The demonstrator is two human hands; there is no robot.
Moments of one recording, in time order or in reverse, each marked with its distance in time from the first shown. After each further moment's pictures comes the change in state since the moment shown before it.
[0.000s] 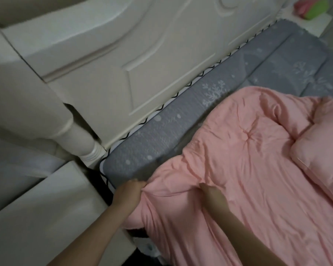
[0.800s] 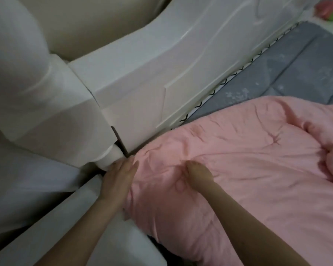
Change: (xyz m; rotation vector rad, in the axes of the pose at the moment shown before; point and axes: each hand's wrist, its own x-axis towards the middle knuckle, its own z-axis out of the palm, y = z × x) left_hand 0.033 -0.108 -0.090 0.434 0.437 0.190; right_hand 0.100 -0.148 -0.036 0.014 -0.049 -0.079
